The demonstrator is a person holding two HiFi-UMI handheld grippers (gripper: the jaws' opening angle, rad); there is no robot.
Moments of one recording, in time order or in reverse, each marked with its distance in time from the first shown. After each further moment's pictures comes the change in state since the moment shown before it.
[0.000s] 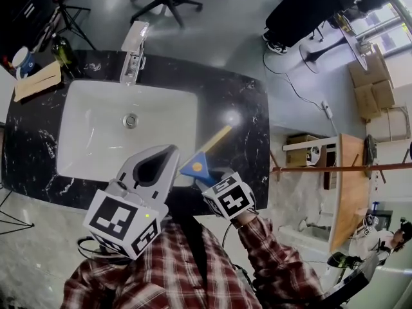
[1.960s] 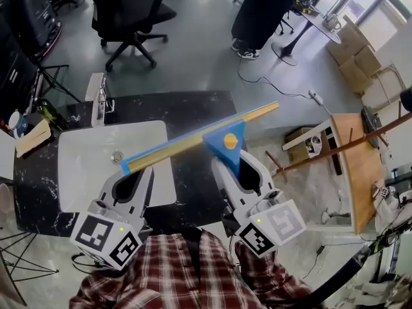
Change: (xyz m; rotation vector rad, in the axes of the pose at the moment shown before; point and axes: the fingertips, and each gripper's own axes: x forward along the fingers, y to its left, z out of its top) left arm 0.008 -0.051 0.030 0.136 -0.020 -0.050; right arm -0.280 -0.046 0.084 0.296 -1.152 -0.228
